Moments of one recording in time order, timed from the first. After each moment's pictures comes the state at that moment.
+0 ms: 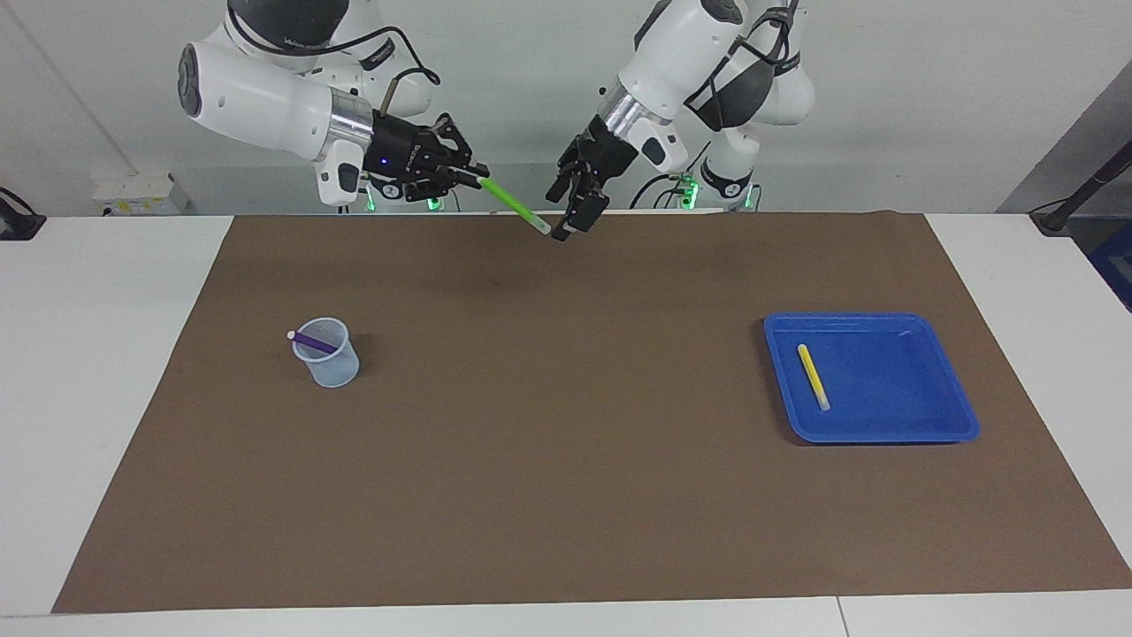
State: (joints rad) left arm -0.43 -0.08 -0.28 -1.87 -0.50 2.21 -2.07; right arm 0.04 -0.13 0.05 -1.89 0.92 1.50 -0.31
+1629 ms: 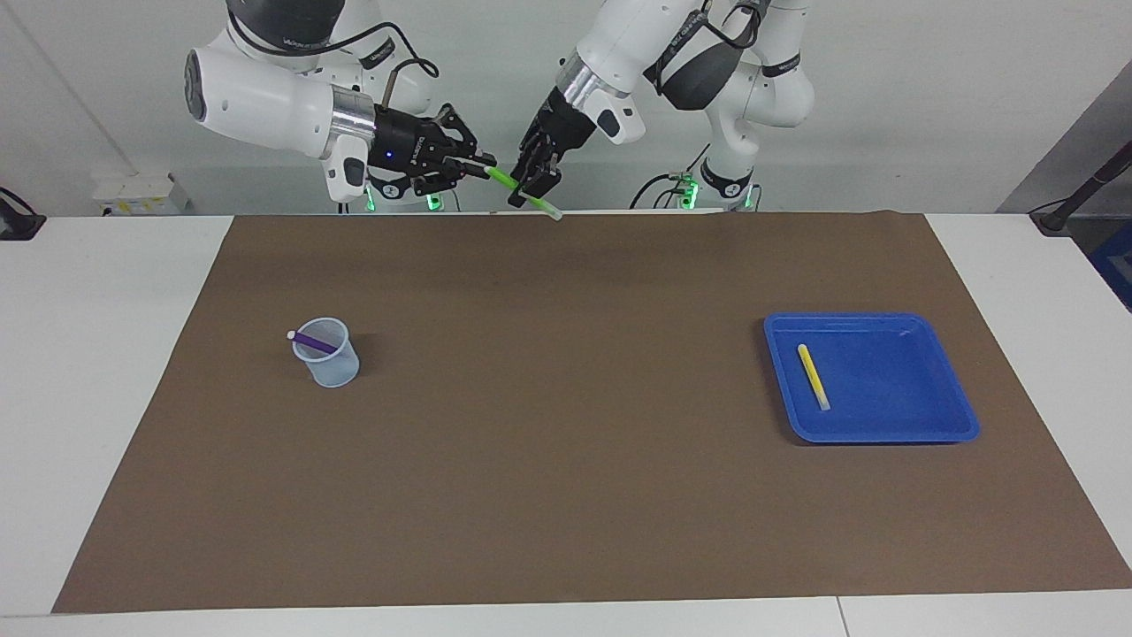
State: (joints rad) left arm -0.52 -0.07 -0.28 -1.84 -0.49 2.21 -2.14; right arm 0.04 -0.16 0.05 -1.94 0.98 1.50 -0.36
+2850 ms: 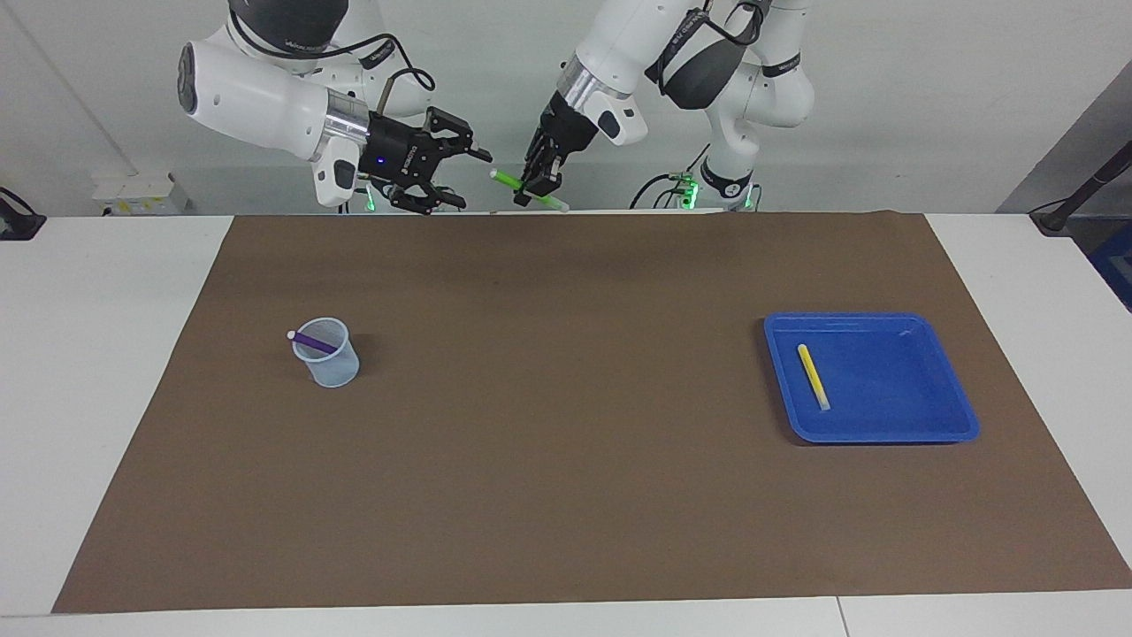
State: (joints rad) left arm -0.51 -0.07 -0.27 -1.84 -0.42 2.13 -2.10; right arm 0.04 -0.16 0.05 -1.94 0.89 1.56 -0.41
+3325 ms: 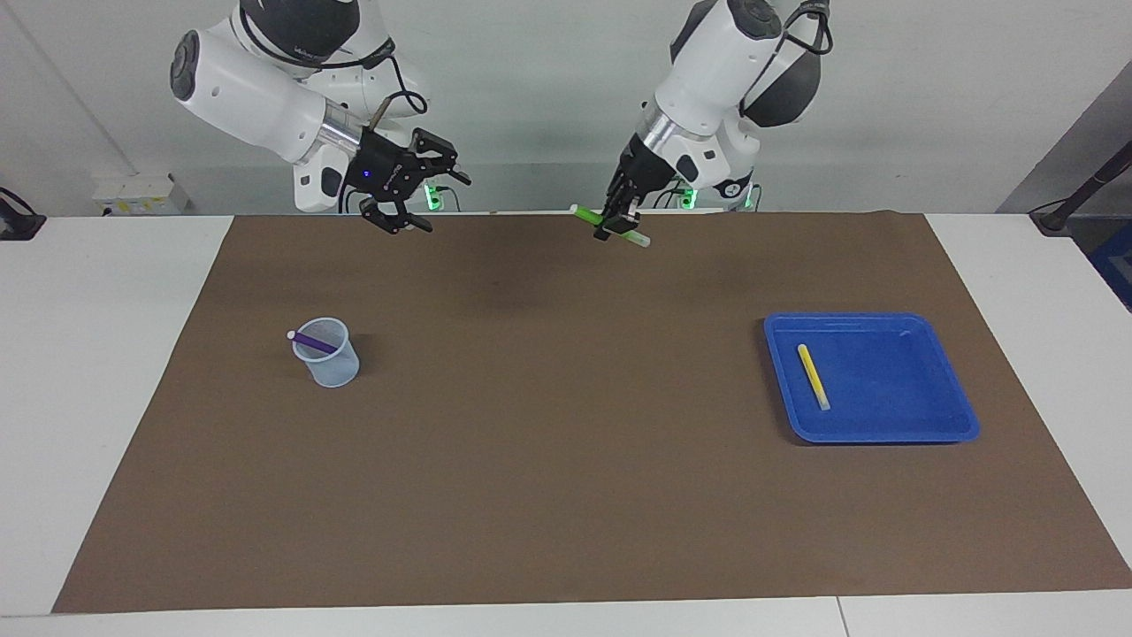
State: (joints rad) left arm -0.28 -0.07 -0.25 -1.84 -0.41 1.94 -1.75; right arm 0.04 -0.16 0.05 -1.94 0.67 1.62 -0.42
